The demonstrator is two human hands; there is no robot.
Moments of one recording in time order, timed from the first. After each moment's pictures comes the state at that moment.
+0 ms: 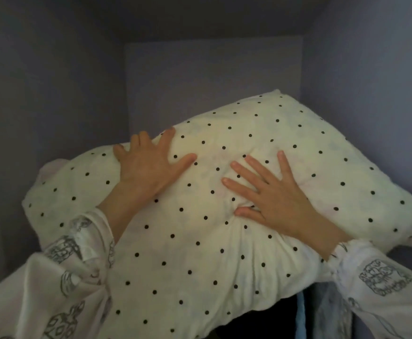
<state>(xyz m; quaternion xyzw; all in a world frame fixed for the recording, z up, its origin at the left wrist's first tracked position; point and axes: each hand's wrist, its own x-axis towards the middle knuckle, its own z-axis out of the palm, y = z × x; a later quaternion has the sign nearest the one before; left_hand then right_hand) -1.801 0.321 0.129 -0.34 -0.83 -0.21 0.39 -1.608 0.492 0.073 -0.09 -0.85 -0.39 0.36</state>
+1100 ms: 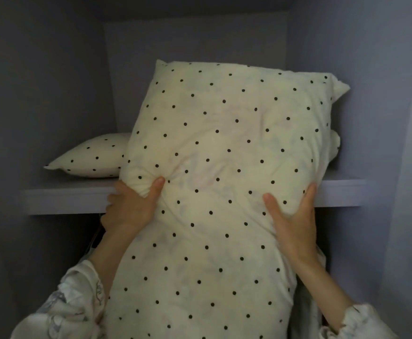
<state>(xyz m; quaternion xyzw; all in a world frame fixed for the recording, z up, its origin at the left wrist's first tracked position) -1.774 0.309 0.020 -0.18 -0.88 -0.43 0.11 -1.555 0.471 -0.024 -0.31 -0.64 0.39 0.58</state>
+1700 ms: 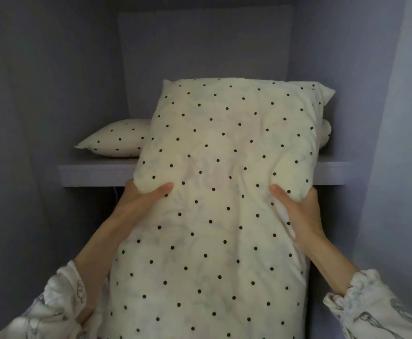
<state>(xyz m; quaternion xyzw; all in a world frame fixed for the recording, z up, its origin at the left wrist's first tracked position) -1.745 0.237 0.004 -0.27 -0.71 -0.64 -0.09 -1.515 0.439 -0.028 -0.27 -0.58 0.52 0.56</state>
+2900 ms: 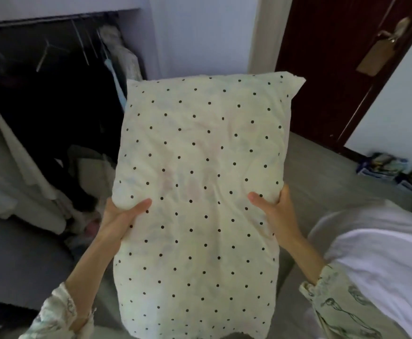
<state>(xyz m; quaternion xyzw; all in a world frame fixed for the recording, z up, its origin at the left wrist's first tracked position) -1.472 -0.022 -0.240 -0.36 -0.62 -0.49 -0.49 -1.155 -0.012 -0.253 -0.55 -0.41 0.46 0.56</state>
